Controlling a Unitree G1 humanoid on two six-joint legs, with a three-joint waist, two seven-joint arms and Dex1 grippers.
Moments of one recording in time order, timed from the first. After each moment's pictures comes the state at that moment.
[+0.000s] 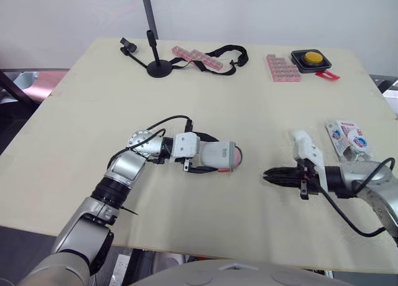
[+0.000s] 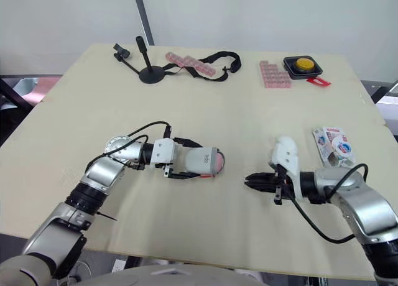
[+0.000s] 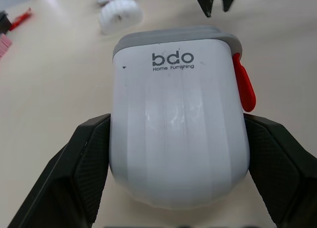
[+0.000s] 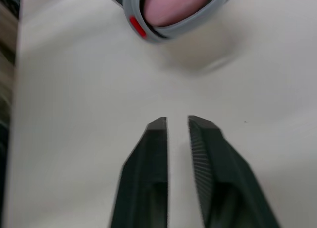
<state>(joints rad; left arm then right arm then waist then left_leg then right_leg) -0.48 0.35 -0.34 0.21 -0.08 -0.26 -1.16 0.04 -0.78 -0.09 -0.40 0.63 0.74 1.05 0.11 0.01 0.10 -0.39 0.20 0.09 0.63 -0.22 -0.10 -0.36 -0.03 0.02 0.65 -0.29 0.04</state>
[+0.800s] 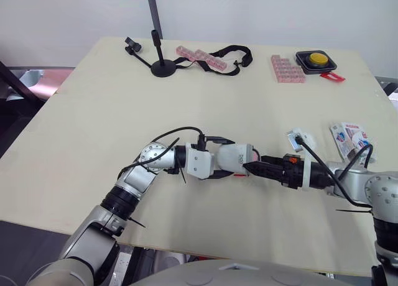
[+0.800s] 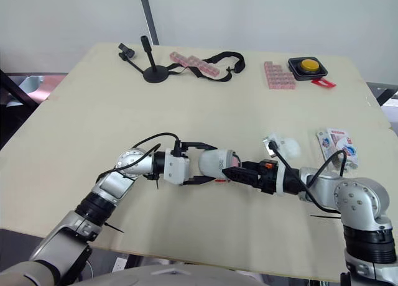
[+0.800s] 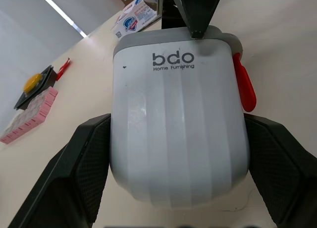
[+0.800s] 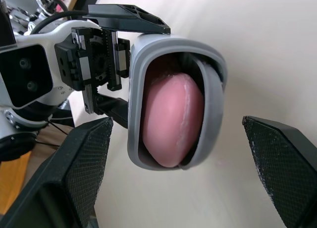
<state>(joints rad) -0.44 0.33 -0.42 0.18 0.07 -0.50 -0.96 -0.14 -0.55 -0.23 -0.37 1.20 1.32 0.46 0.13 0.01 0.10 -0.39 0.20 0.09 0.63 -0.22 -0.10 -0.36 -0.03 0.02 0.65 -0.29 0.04</state>
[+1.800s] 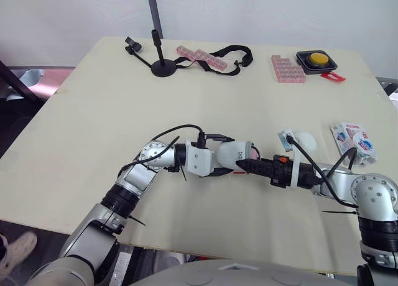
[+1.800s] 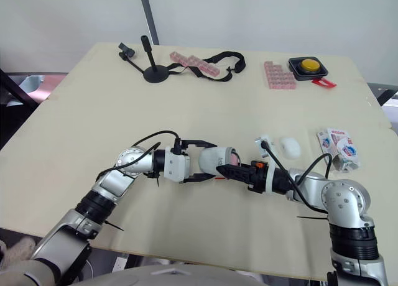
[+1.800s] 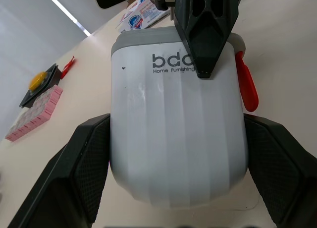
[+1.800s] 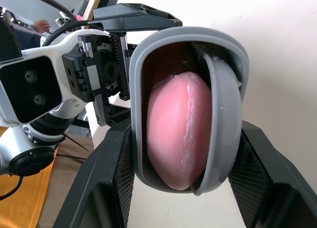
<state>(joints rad) -0.45 0.32 -0.41 0.19 0.07 -0.49 -0.95 -0.15 -0.47 -0.20 -0.32 1.25 1.29 0.40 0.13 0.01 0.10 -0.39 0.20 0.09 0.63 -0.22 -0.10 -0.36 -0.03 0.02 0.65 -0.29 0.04</state>
